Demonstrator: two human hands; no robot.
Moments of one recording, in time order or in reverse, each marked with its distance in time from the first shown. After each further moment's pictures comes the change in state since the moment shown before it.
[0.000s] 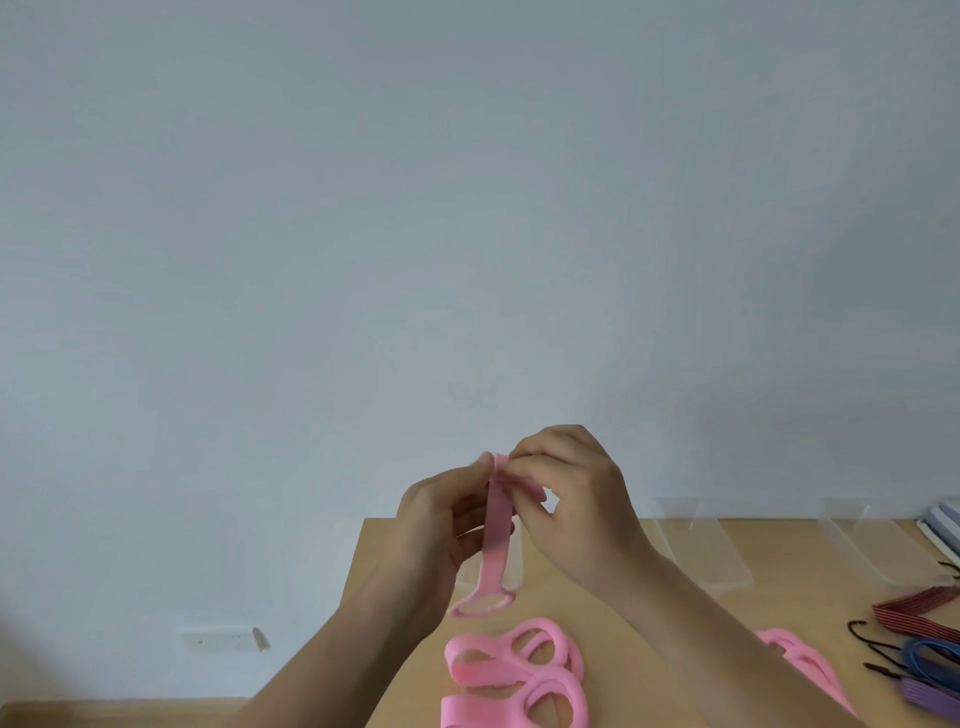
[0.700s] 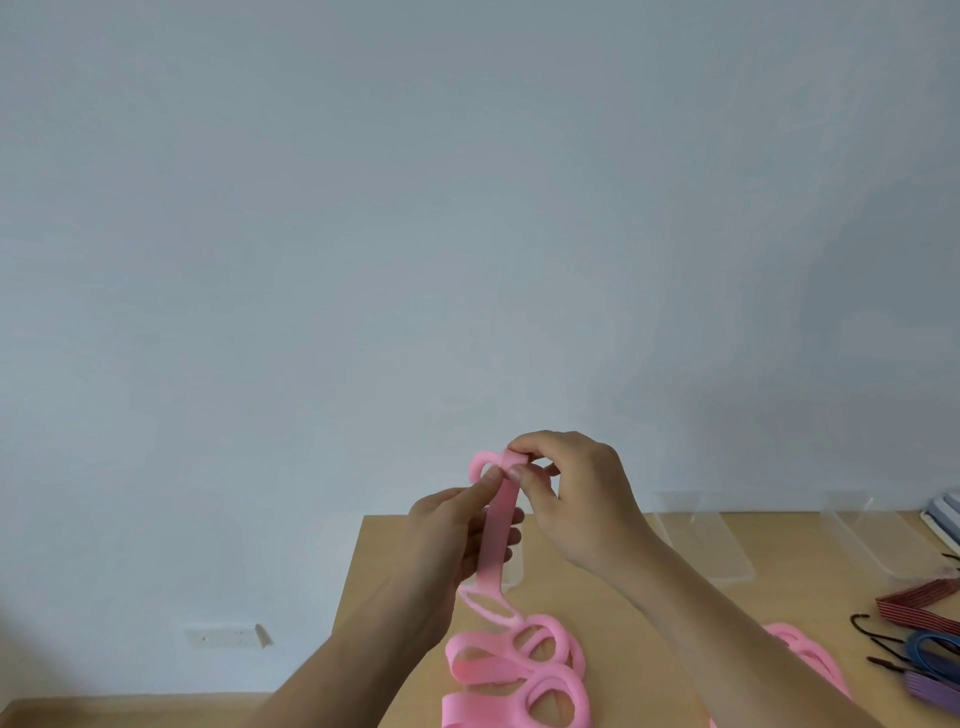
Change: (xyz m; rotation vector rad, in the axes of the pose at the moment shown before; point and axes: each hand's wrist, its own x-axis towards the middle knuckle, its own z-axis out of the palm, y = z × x) left_hand 0.003 -0.013 0.003 0.124 0.093 -0.083; right_hand 0.008 0.007 -0.001 0.127 -0.180 0.308
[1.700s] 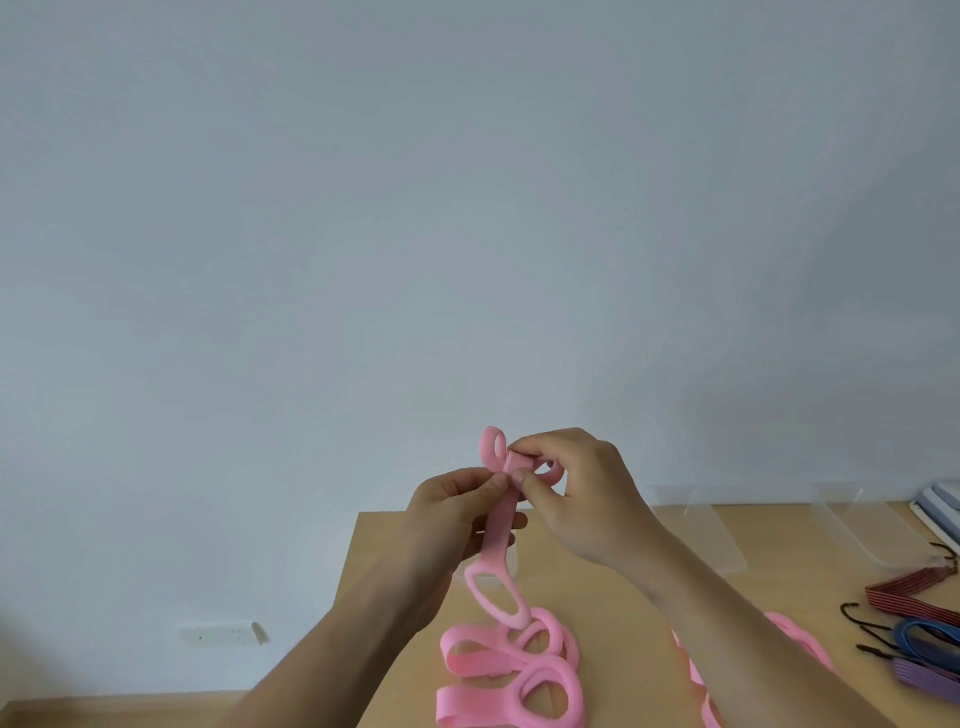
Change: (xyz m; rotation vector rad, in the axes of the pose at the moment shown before) left_hand 0.003 0.003 0.001 0.126 -0.159 0.114; right_hand -0.007 0.004 -0.015 0.045 -0.068 0.007
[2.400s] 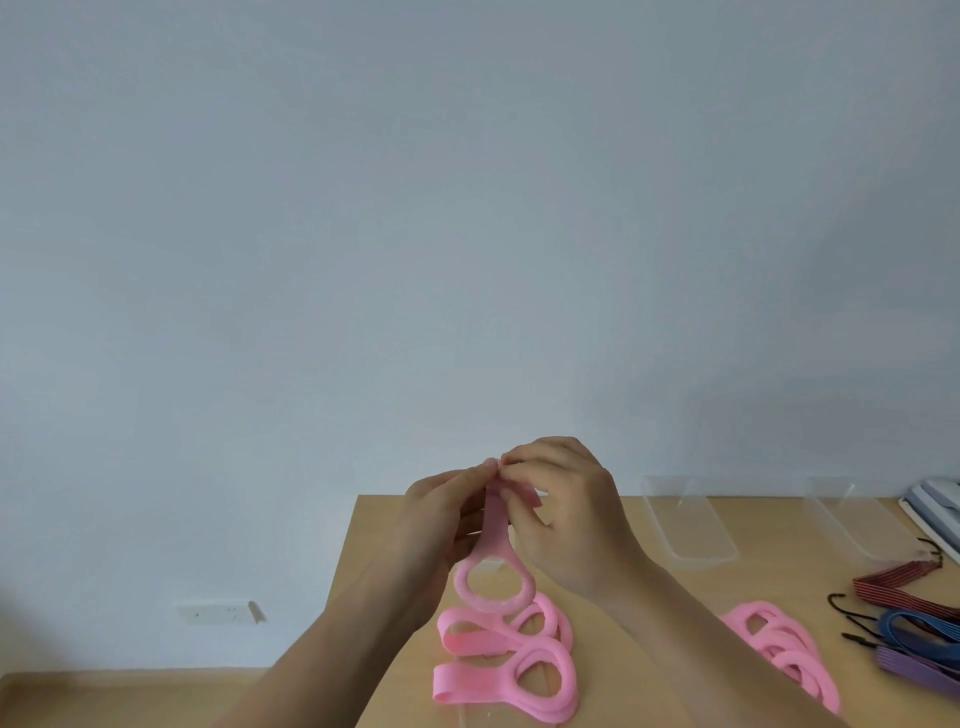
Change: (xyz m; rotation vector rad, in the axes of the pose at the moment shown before) left_hand -0.011 -0.008 -0.005 -0.135 0.021 -0.067; right_hand -0.022 0.003 0.031 -0.125 0.196 -0.220
